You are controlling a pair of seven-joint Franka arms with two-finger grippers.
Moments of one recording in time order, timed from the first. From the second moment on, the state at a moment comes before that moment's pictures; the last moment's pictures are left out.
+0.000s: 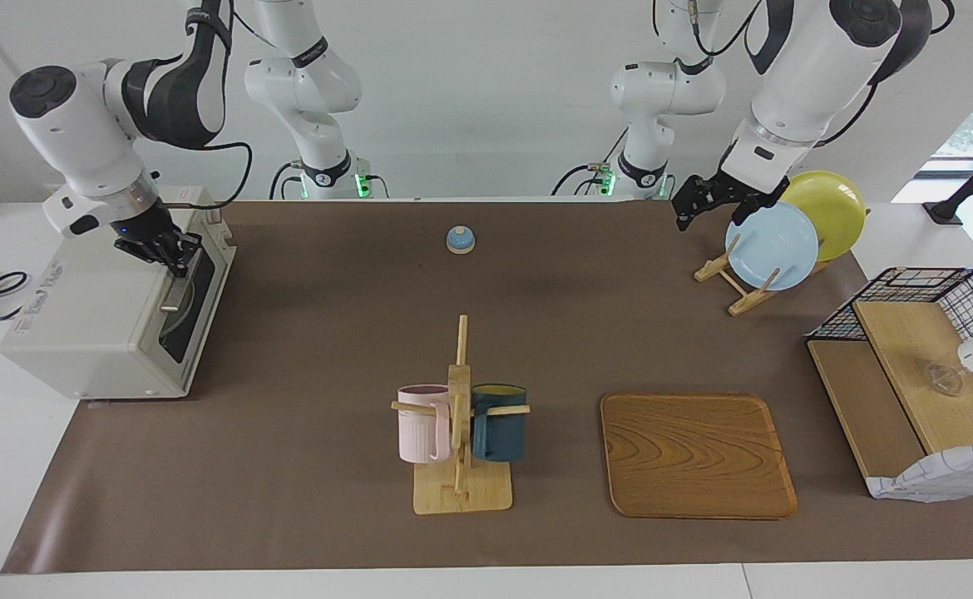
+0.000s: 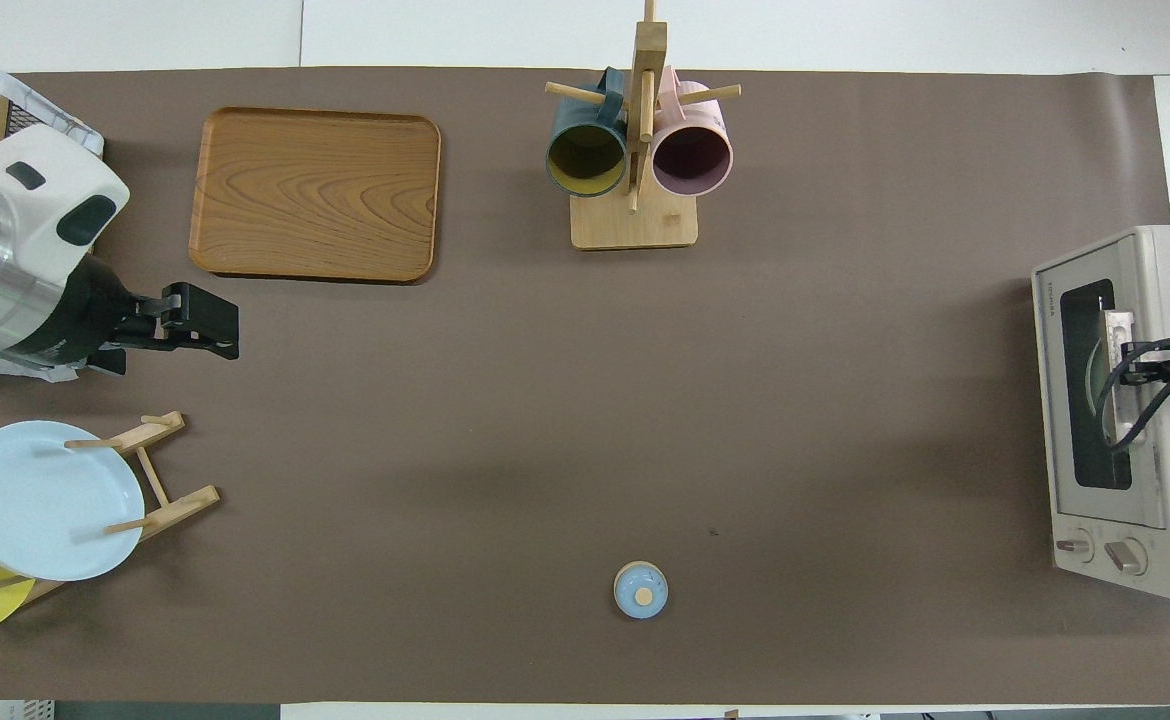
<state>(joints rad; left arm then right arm) -0.17 -0.03 -0.06 -1.64 -0.06 1.51 -0.28 -0.12 -0.09 -0.10 -2.03 -0.06 1.91 -0.14</state>
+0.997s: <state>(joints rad) -0.17 -0.03 -0.07 -1.65 -0.06 1.51 -0.28 -0.12 -0.08 -0.10 -2.05 -0.06 1.93 -0.14</state>
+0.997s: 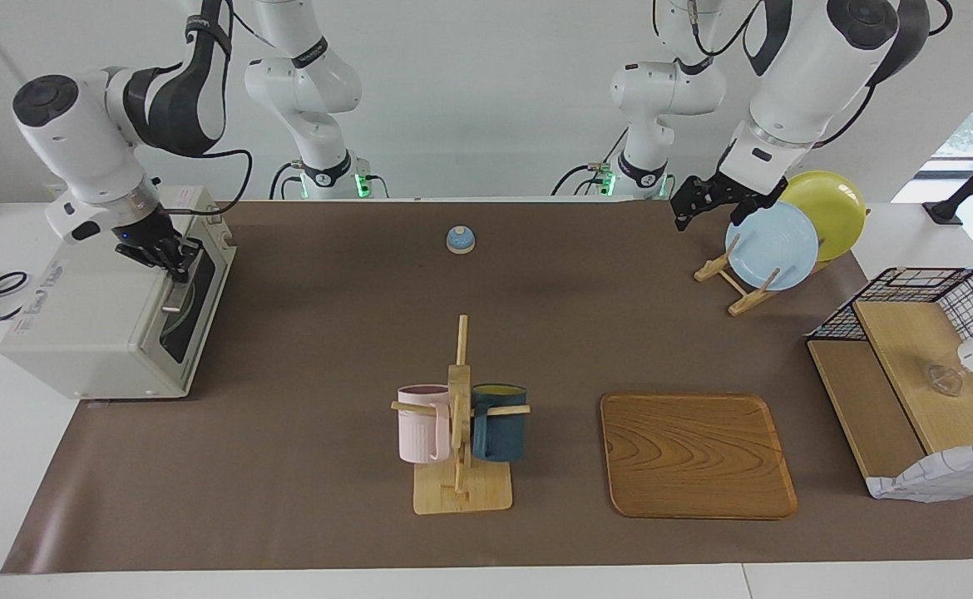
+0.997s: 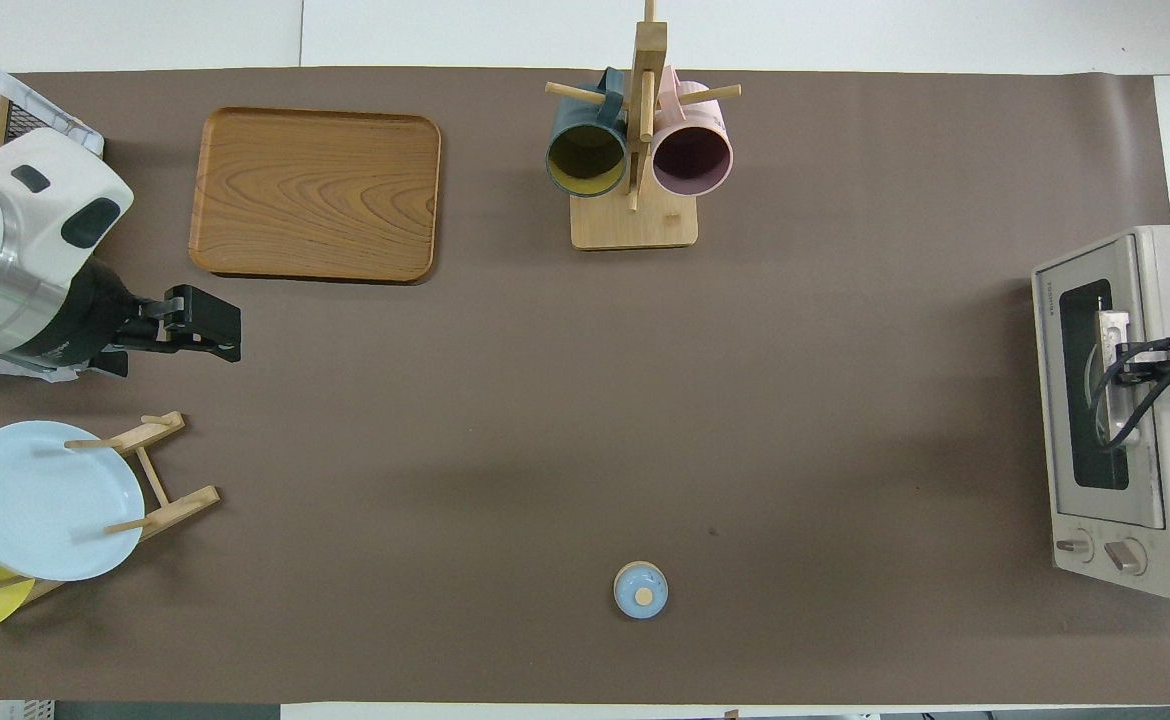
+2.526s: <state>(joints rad) -0.17 -0.03 -0.06 -1.65 -0.06 1.51 -0.28 0.05 0.08 -0.05 -2.19 0.00 2.22 0.02</state>
